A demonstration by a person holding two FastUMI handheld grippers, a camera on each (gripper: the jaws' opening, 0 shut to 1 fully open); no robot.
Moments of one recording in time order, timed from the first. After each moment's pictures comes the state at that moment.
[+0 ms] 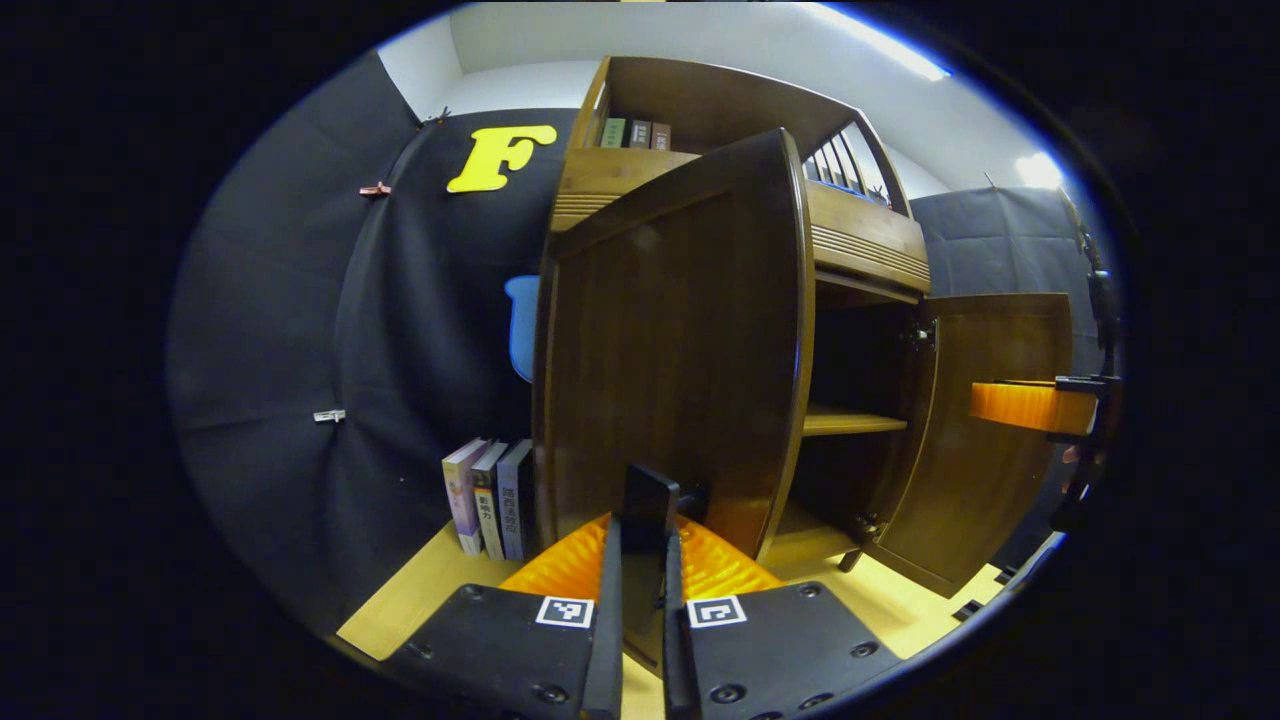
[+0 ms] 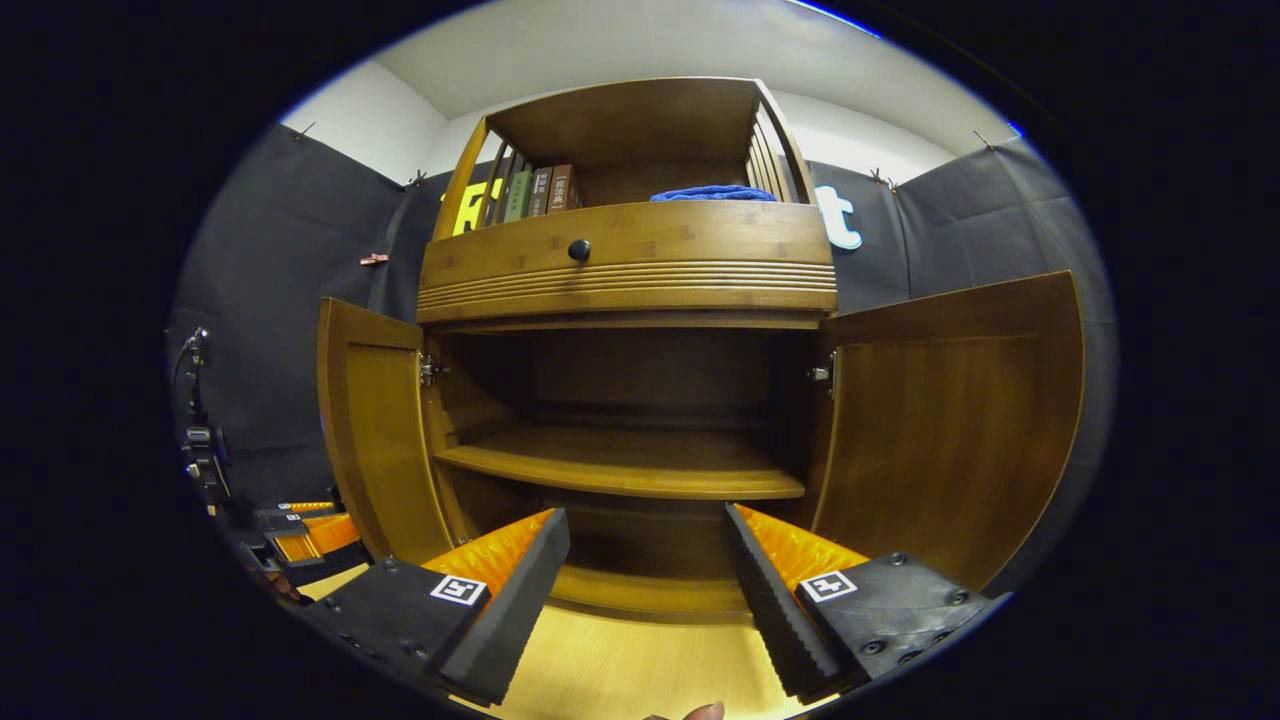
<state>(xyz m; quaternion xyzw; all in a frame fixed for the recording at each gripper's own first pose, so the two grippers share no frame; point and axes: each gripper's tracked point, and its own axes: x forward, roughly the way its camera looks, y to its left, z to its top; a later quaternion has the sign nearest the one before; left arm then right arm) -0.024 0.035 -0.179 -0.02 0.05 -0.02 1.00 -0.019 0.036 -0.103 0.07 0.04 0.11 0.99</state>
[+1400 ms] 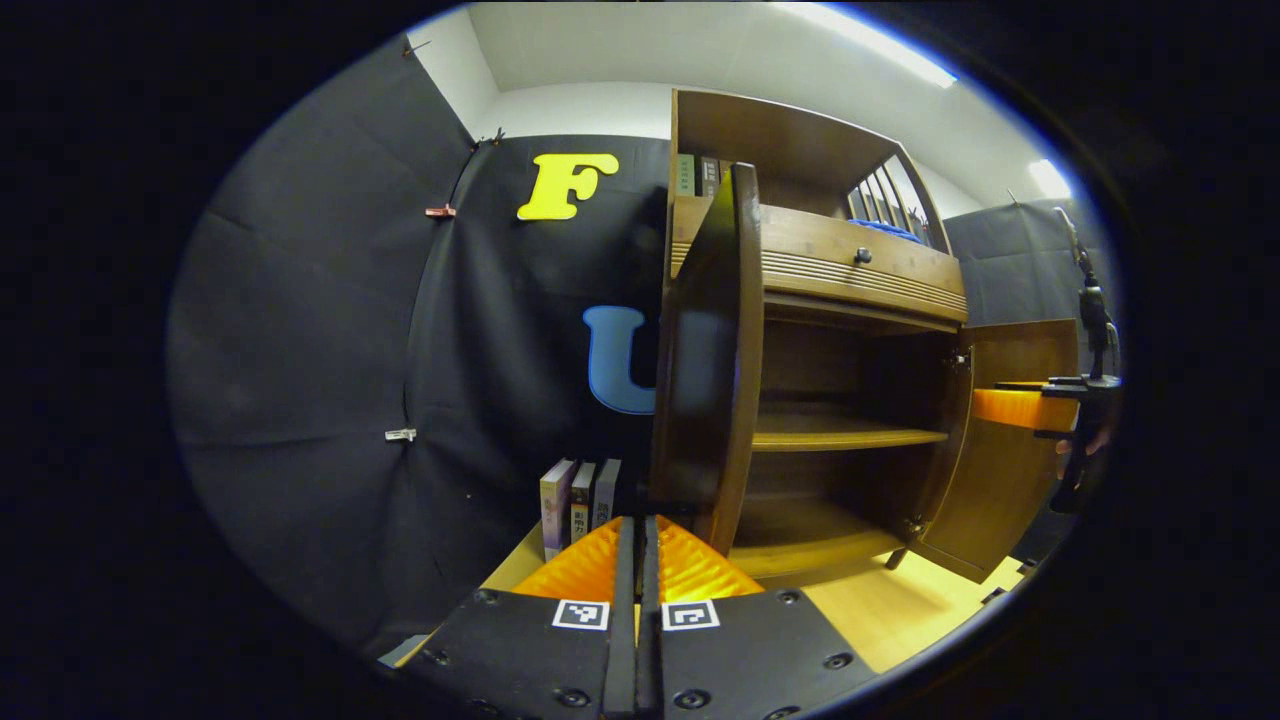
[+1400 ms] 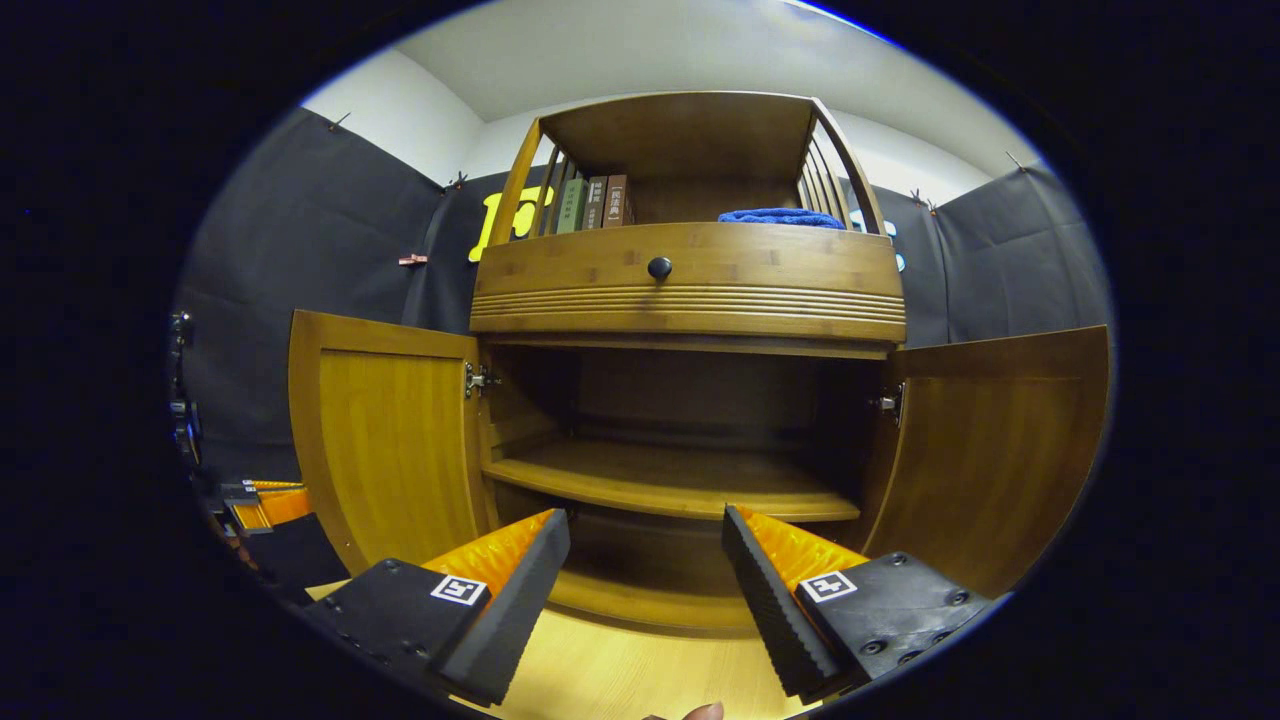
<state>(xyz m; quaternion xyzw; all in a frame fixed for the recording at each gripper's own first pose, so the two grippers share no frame) -0.087 0.128 -0.151 -0.01 0.03 0.03 1.00 -0.017 0.089 -0.085 0.06 0.02 0.14 0.99</state>
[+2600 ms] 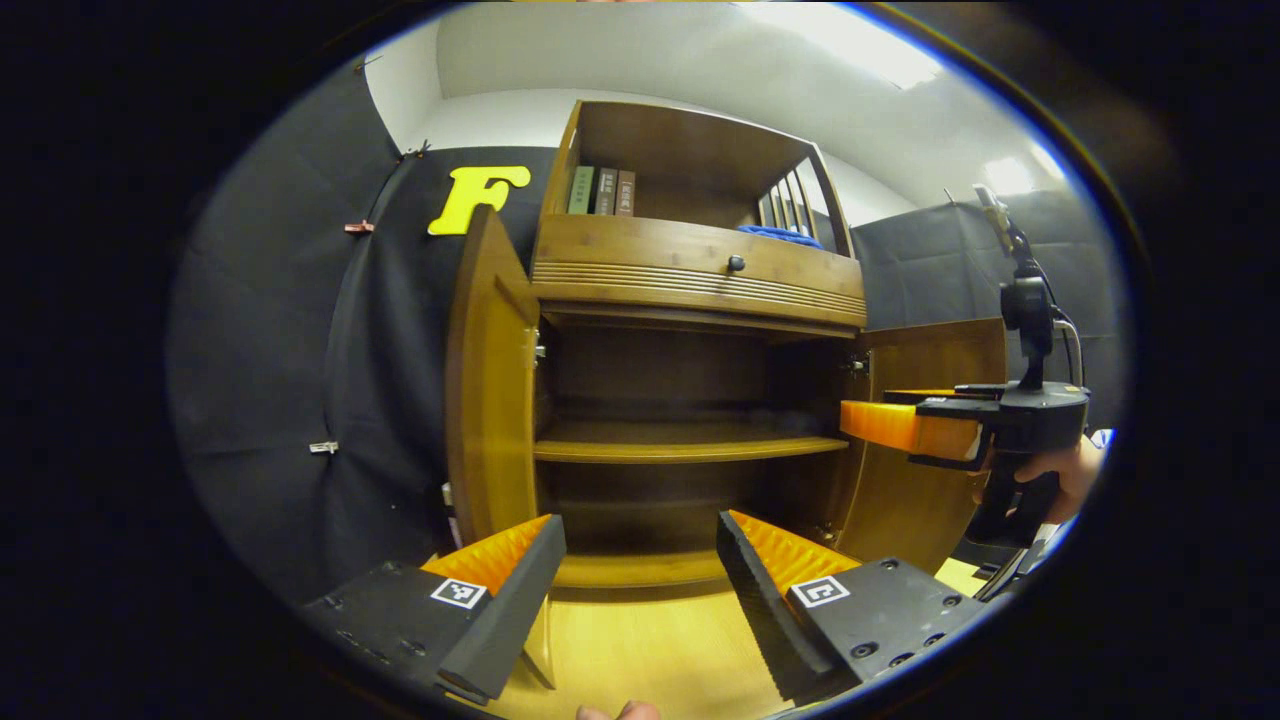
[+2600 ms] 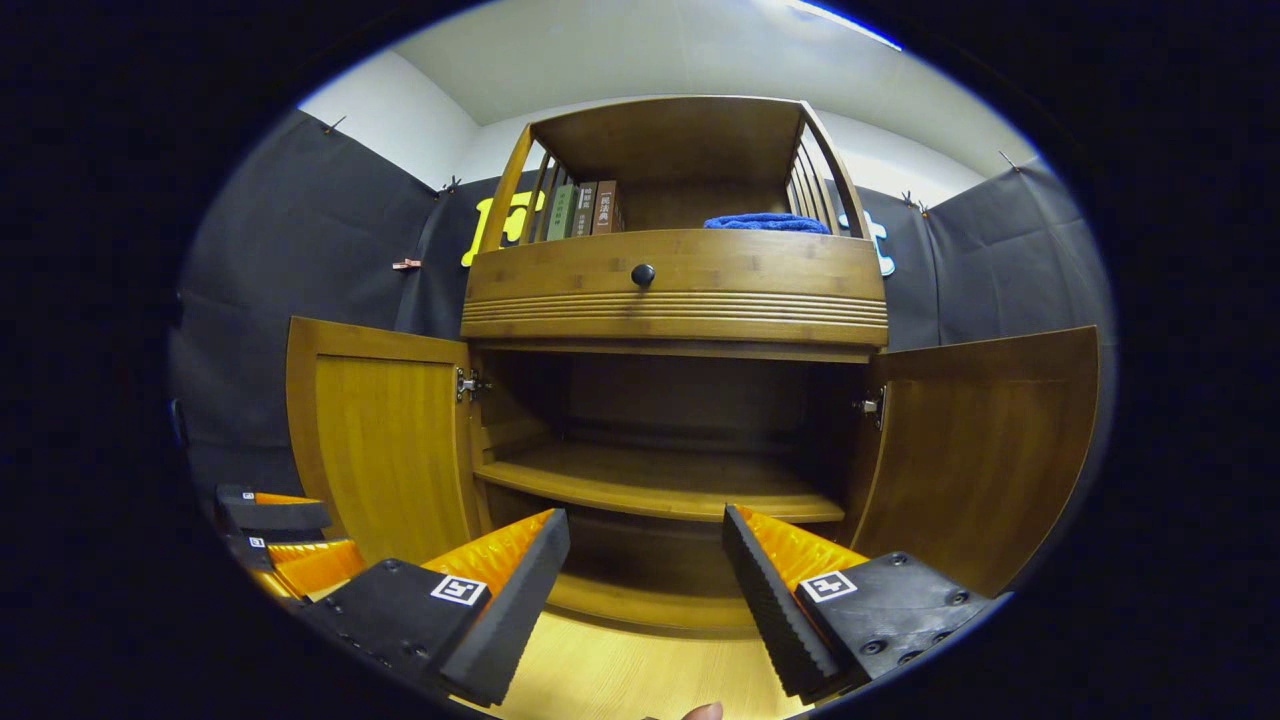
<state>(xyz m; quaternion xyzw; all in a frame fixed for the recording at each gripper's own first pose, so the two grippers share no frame) -0.089 -0.008 -0.138 0.00 0.02 -0.08 1.00 -0.022 0.073 -0.082 0.05 0.01 0.14 0.99</state>
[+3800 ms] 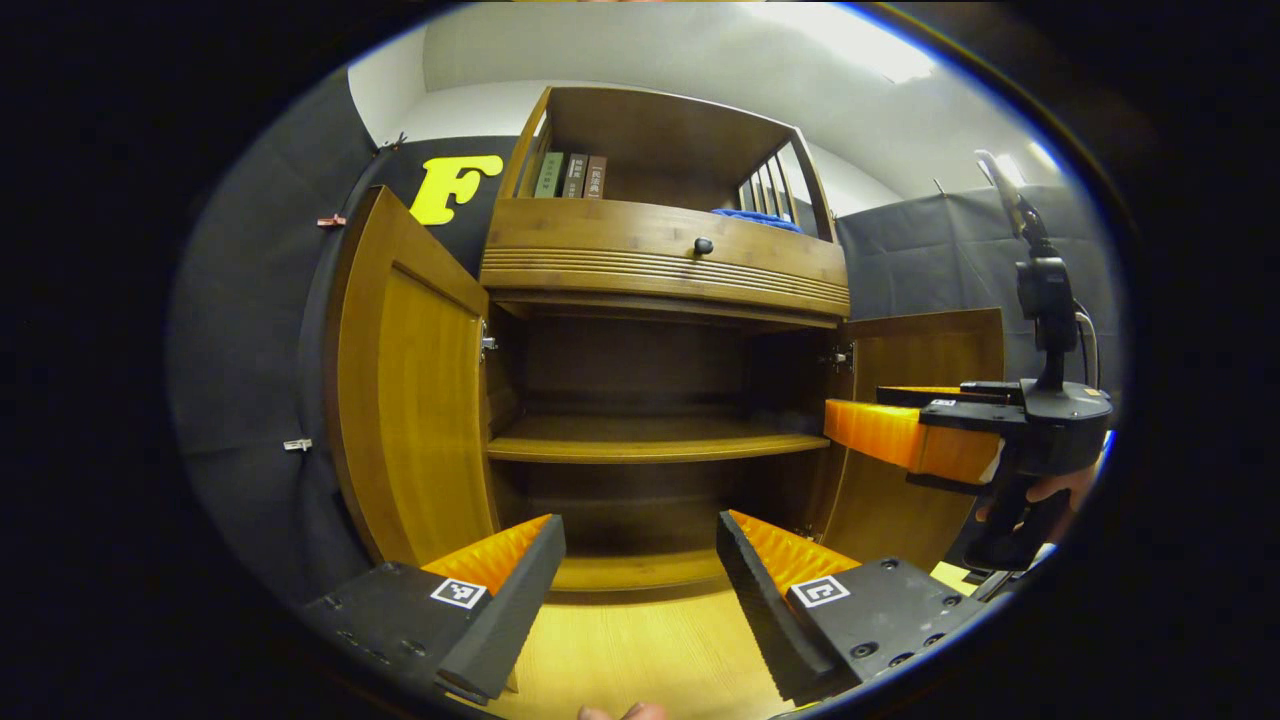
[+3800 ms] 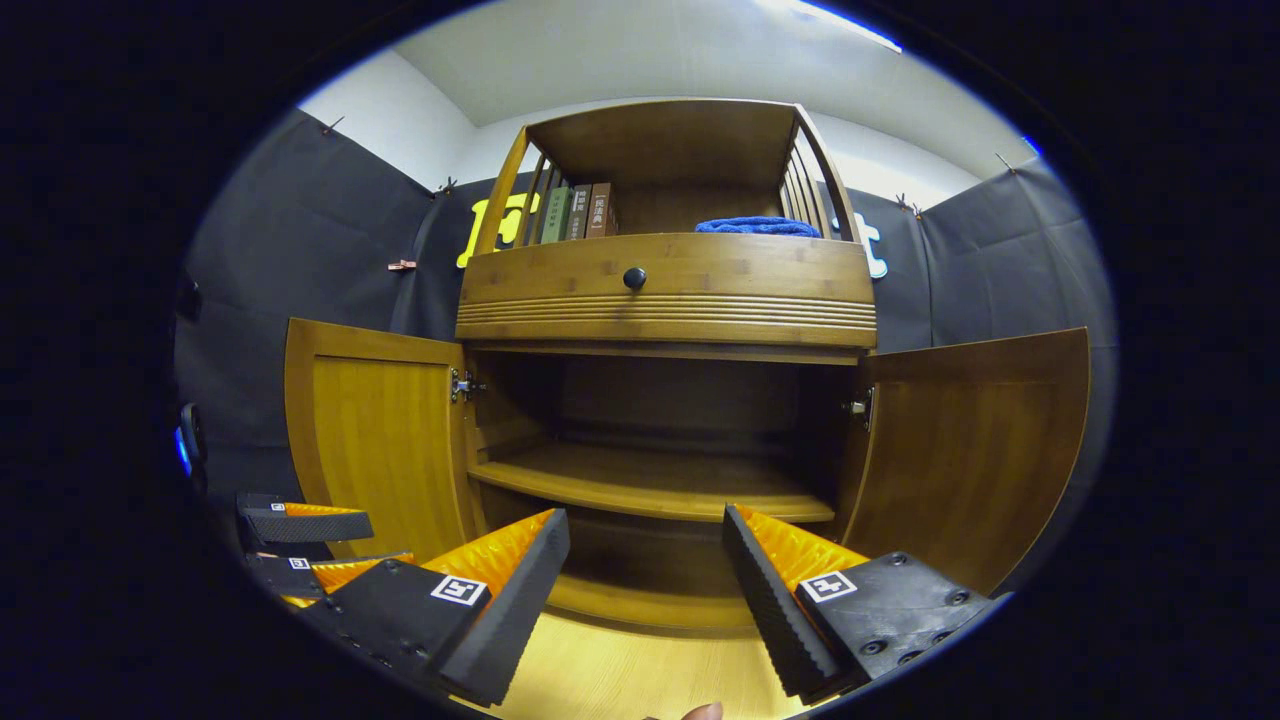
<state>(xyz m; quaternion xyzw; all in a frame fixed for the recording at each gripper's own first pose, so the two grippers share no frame) -0.066 -0.042 -0.139 0.00 0.03 -0.09 1.00 -0.024 0.066 -0.083 0.05 0.01 0.13 0.99</state>
